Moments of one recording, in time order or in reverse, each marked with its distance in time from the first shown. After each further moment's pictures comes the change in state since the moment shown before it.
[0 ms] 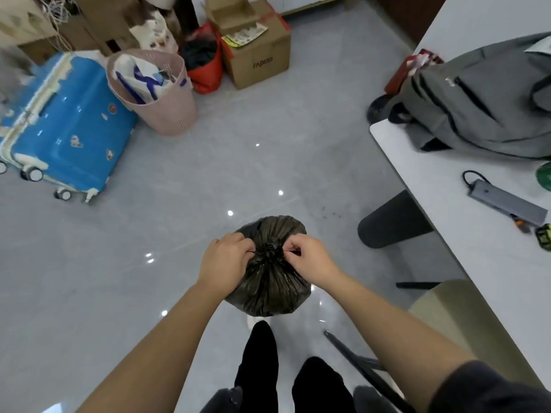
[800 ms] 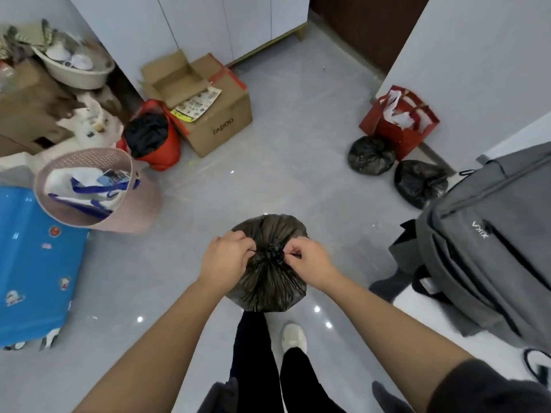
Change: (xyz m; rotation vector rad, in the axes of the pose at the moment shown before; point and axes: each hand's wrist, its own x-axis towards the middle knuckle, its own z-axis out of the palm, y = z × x) left_hand 0.479 -0.063 -0.072 0.059 -0.101 0.222; right_hand 0.390 -0.025 -0.191 0.074 0.148 0.132
